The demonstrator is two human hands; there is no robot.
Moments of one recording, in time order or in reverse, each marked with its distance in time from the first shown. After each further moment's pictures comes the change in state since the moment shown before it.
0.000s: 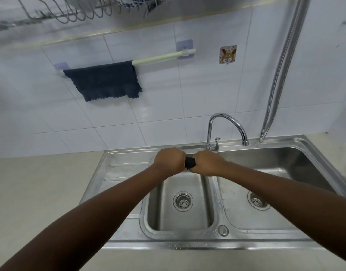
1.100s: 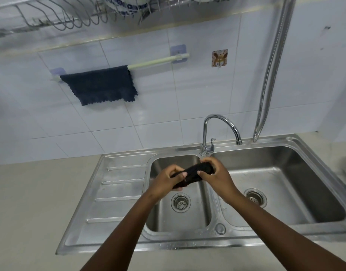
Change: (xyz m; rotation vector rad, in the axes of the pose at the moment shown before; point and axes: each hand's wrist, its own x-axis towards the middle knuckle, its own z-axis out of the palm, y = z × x) left_hand -0.057 0.004 0.050 -1.443 -0.074 -0.189; right_hand -0.063 0.016 0.046 0.964 0.488 0.108
